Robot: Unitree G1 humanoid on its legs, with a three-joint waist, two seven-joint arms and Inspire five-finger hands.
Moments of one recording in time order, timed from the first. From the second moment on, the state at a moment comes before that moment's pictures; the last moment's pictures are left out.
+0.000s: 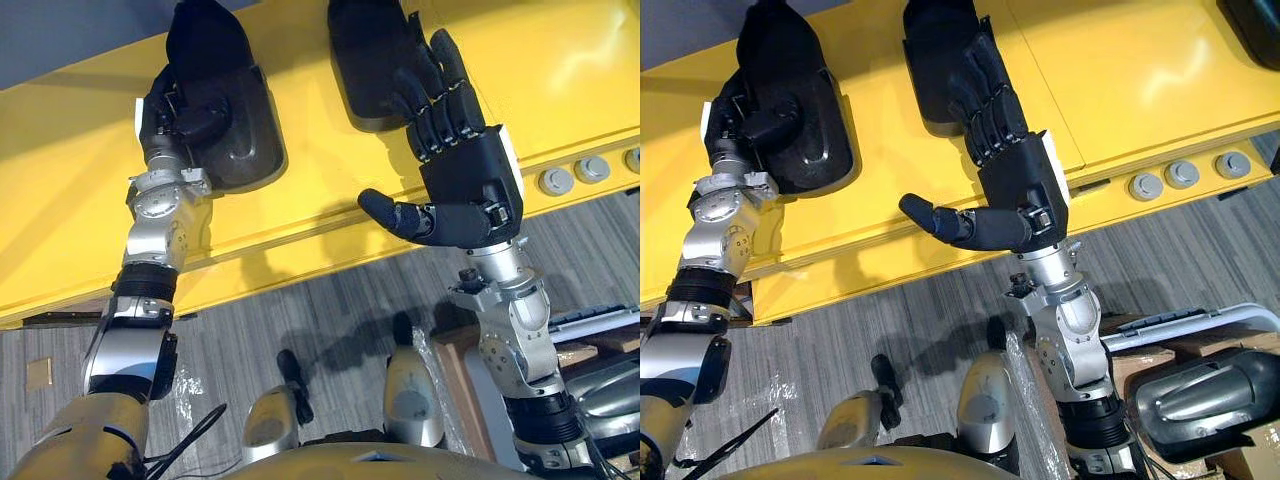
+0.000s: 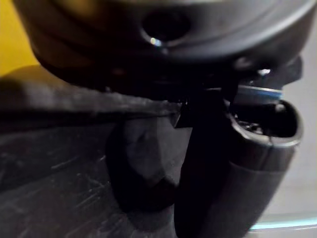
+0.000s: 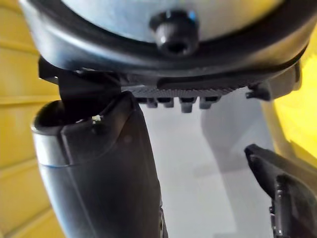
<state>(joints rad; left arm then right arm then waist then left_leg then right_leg) -0.71 0.46 0.02 0.52 -0.43 -0.02 0.22 -0.11 -0.31 0.10 -0.34 0.52 -0.36 0.32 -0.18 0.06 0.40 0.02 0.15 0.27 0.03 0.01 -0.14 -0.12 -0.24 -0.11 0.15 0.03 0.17</state>
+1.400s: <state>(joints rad) -0.02 0.12 0.10 -0.44 -0.22 -0.33 0.41 -0.13 -0.25 0.43 -0.08 0.09 -0.39 0.34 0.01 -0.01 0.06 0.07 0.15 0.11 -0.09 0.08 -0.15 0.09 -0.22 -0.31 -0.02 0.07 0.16</state>
